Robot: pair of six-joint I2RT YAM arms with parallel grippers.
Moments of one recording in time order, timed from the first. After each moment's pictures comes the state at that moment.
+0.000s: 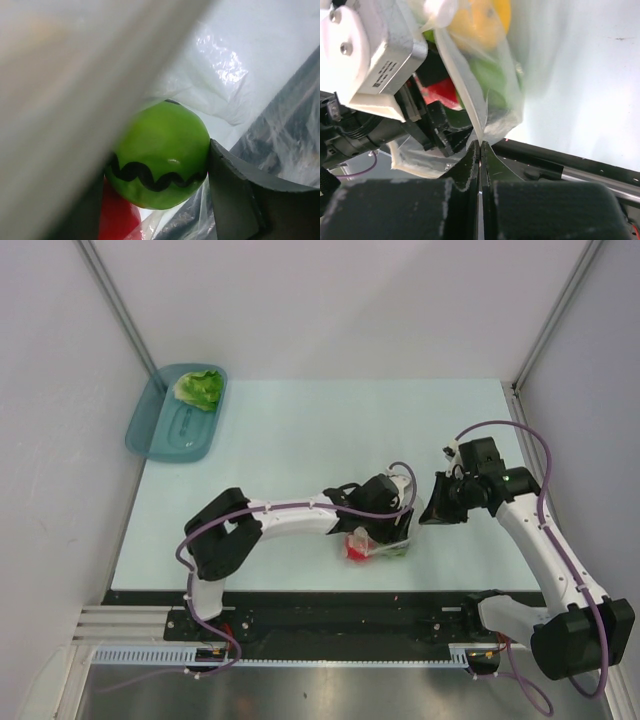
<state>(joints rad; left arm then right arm) -1.07 1.94 1.31 -0.20 0.15 -0.51 0.22 1.11 1.03 -1.02 -0.35 0.41</state>
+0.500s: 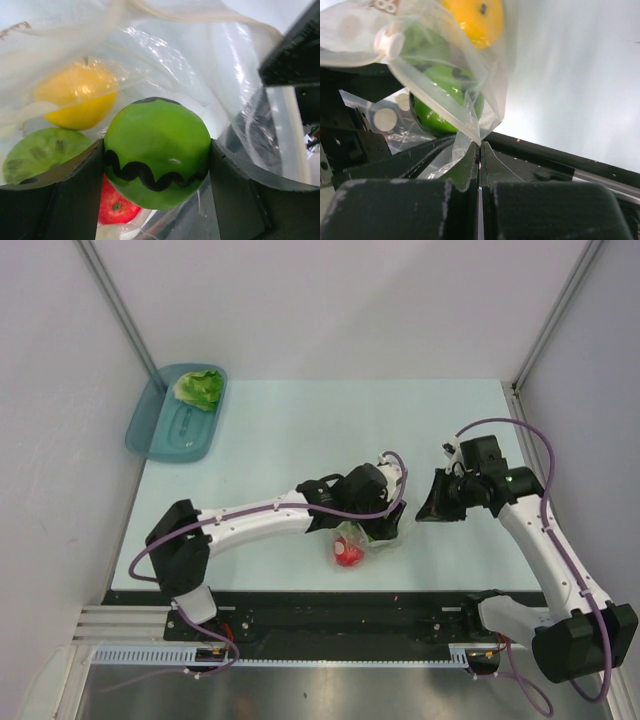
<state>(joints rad) -1.08 1.71 1.31 -0.40 0.03 -0.38 0.23 1.09 1.04 -1.01 -0.38 0.43</state>
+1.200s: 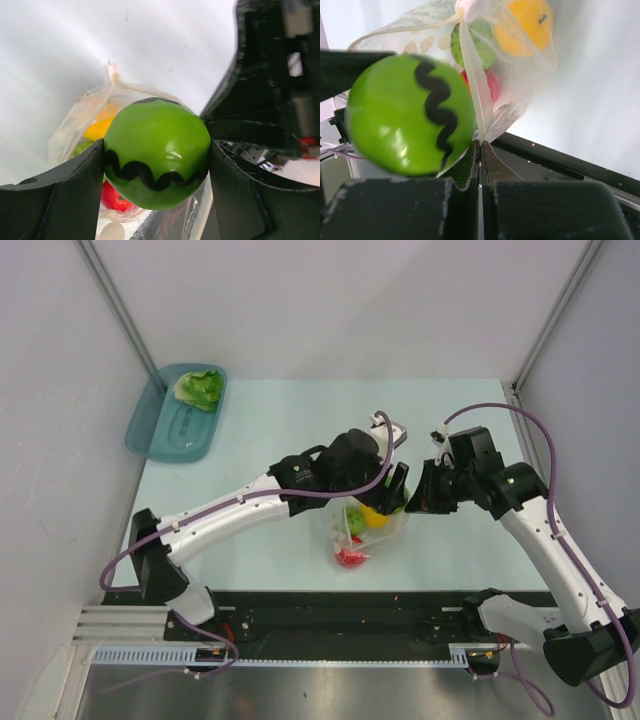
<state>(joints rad) -1.07 1.60 1.57 -0.56 -0.03 -0.35 0.40 1.08 1.20 -1.03 -0.32 0.50</state>
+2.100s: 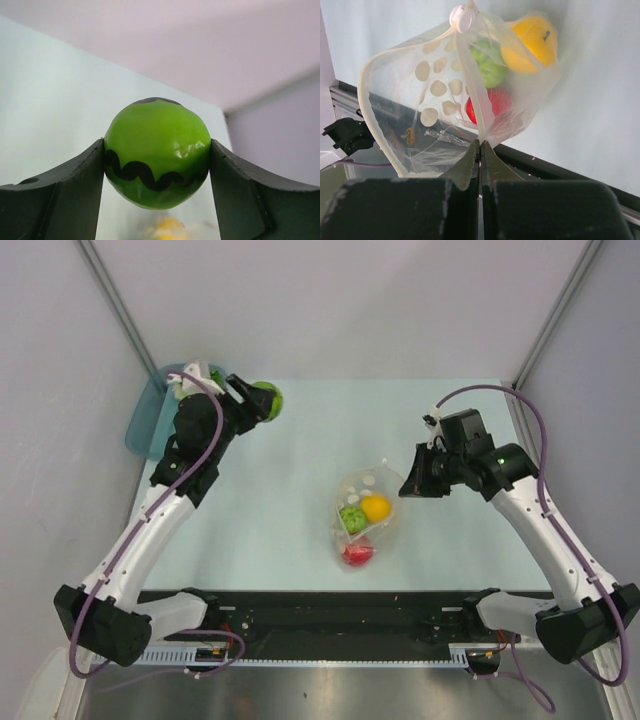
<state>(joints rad) -0.40 1.16 1.21 -0.15 -0.06 -0.67 0.42 1.18 1.31 -1.02 -0.28 0.50</state>
